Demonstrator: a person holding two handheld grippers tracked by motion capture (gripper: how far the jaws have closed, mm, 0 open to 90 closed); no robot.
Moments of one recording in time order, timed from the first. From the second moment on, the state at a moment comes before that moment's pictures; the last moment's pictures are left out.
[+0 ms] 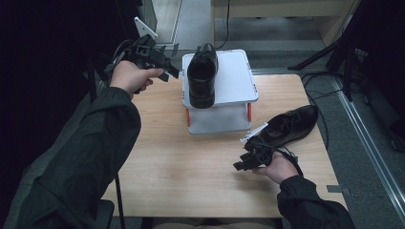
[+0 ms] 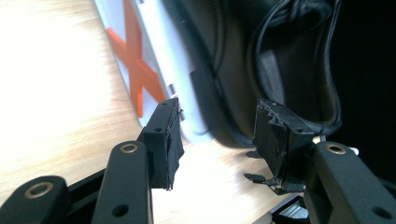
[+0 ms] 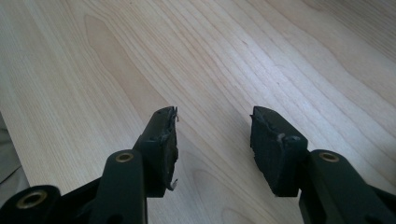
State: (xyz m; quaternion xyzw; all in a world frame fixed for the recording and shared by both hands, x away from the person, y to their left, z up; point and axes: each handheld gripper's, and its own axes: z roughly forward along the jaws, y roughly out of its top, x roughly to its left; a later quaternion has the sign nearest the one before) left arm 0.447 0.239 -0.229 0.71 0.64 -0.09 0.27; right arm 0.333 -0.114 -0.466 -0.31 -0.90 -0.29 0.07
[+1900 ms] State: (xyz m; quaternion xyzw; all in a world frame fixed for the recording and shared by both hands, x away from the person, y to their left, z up) left arm 0.320 0.264 -0.427 0.76 0.59 -0.09 0.26; right arm 0.335 -0.115 -0.469 -0.32 -0.90 -0.29 0.07
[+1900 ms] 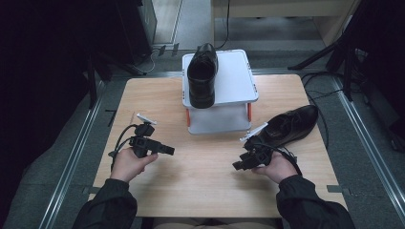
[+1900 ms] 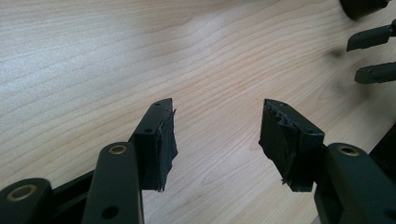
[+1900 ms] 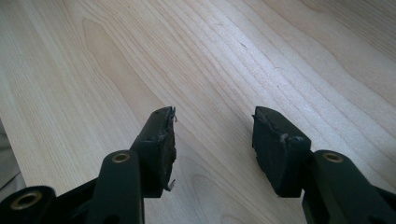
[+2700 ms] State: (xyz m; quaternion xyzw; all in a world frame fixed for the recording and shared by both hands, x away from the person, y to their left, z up) left arm 0.321 0.266 -0.441 0.77 0.57 -0.11 0.25; right arm 0.354 -0.131 -0.442 -0.35 -0.88 -0.32 0.07
